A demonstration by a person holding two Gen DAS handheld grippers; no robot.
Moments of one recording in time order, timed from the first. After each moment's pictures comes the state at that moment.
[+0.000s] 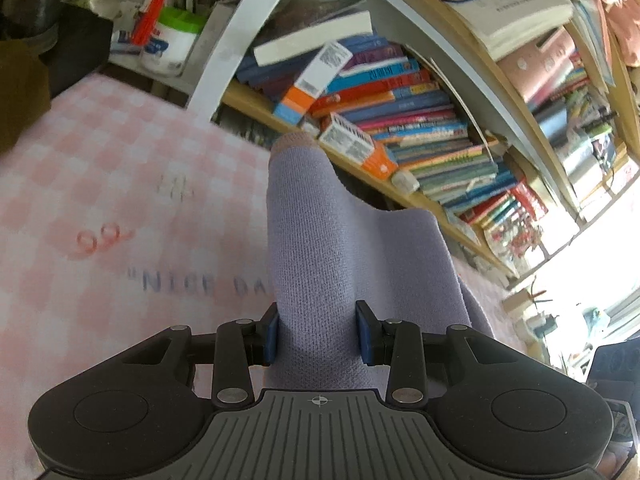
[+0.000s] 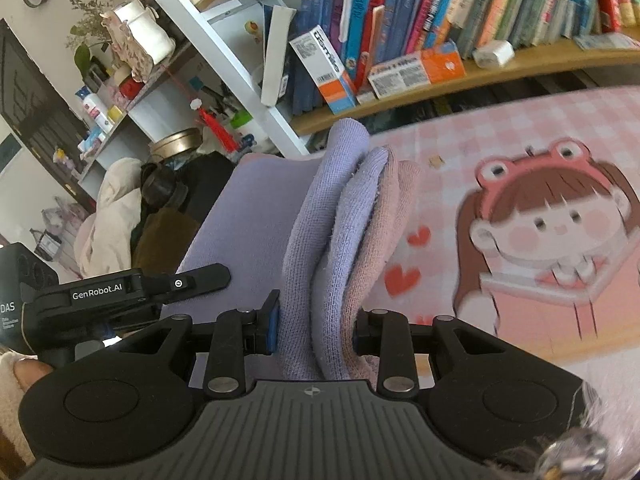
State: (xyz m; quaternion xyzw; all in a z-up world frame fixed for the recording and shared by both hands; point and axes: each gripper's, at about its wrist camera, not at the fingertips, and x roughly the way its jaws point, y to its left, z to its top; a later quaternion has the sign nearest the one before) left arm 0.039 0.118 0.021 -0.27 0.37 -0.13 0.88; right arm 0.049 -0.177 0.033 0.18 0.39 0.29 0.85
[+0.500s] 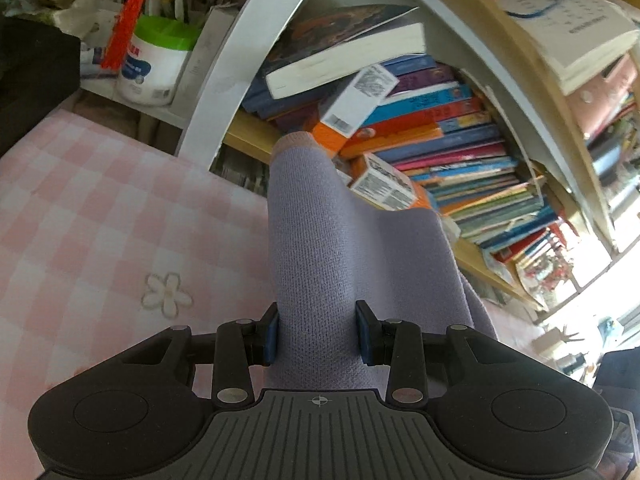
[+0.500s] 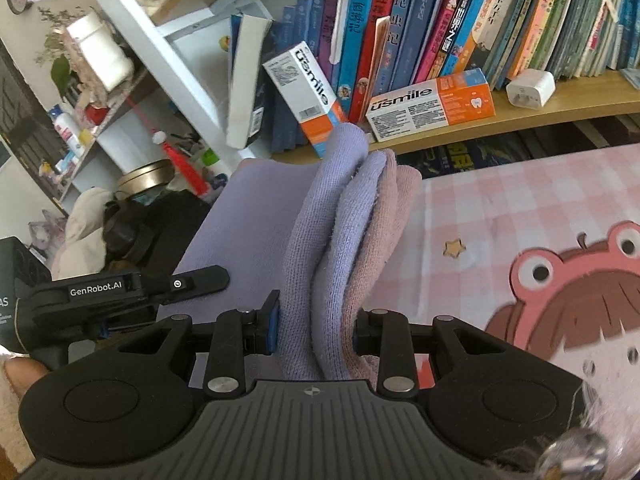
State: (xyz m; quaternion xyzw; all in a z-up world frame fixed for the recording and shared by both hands) left arm 0.156 0.137 0.006 -0.26 0.37 -0.12 0.88; right arm 0.166 -0.145 0.013 0.18 0.37 0.28 0.87
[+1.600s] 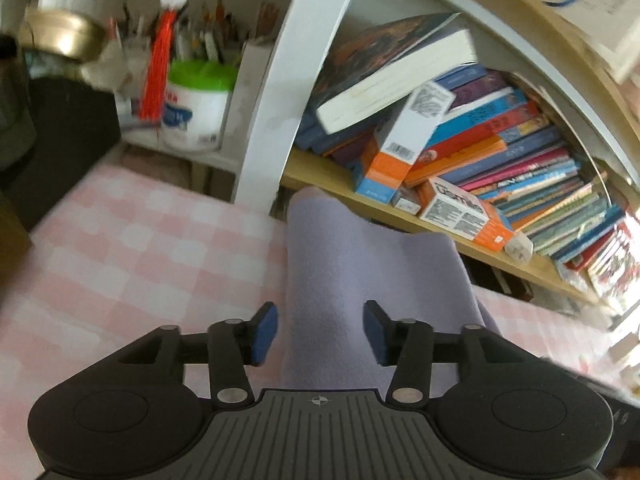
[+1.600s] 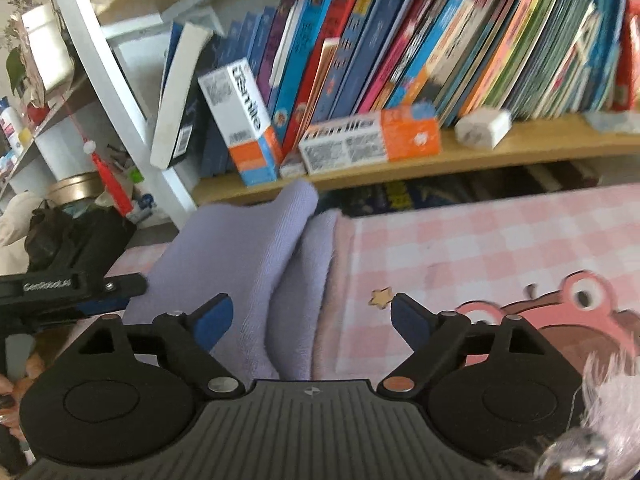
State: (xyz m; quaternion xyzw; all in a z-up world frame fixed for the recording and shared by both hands) left arm 0.169 0.140 0.005 -0.16 0.35 -0.02 0.92; right arm 0.178 -0.149 0.005 0.12 0.33 0.18 0.92
